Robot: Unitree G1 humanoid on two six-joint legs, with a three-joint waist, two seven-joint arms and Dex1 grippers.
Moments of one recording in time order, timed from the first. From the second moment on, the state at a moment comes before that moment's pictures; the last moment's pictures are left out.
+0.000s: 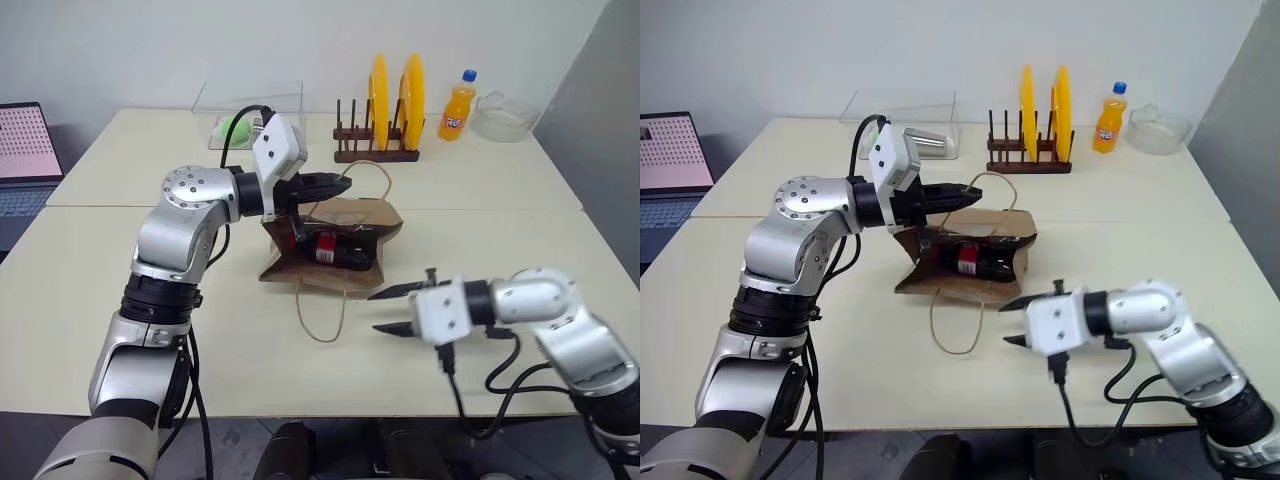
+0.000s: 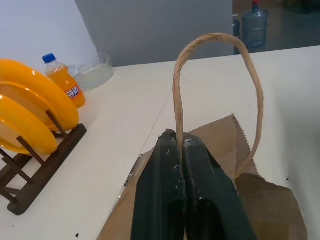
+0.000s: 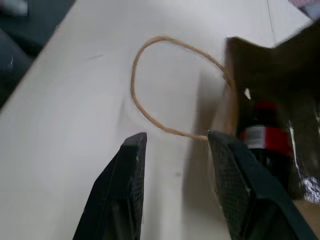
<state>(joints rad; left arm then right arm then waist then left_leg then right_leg) -0.86 0.53 -0.09 0.07 -0.31 0.41 -1.05 -0.42 -0.76 0.19 -0.55 0.19 0.37 1.14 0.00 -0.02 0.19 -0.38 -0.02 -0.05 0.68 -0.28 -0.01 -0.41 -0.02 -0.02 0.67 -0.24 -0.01</state>
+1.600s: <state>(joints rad) -0.92 0.52 -0.07 0.13 -0.33 0.39 -1.06 -0.93 -0.31 0.74 0.26 -0.59 0.42 0.77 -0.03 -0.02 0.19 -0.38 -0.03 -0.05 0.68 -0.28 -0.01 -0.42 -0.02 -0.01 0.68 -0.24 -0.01</state>
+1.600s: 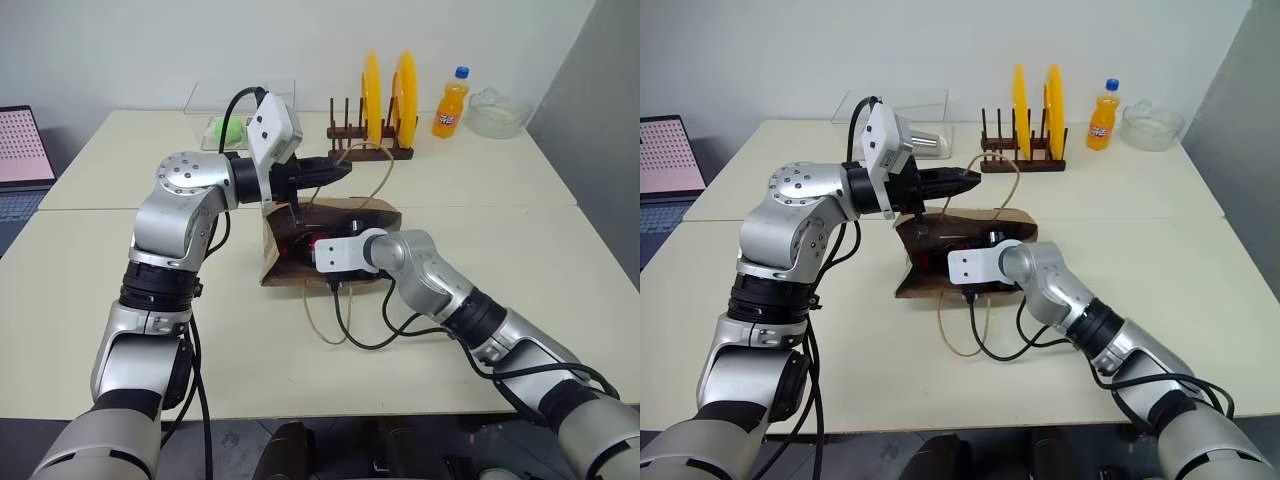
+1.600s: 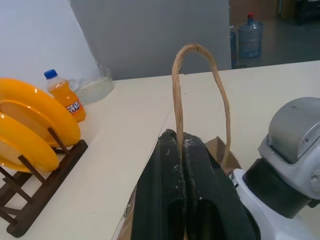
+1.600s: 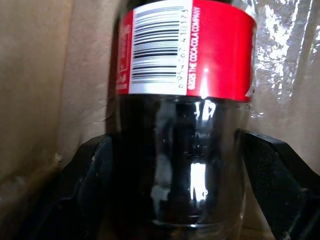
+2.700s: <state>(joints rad) -0.95 0.53 -0.07 0.30 -0.26 0.23 -1.06 -0.90 -0.37 0.58 -0.02 -0.48 0.34 0.96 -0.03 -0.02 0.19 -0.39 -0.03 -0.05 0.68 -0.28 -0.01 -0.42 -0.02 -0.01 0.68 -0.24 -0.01</state>
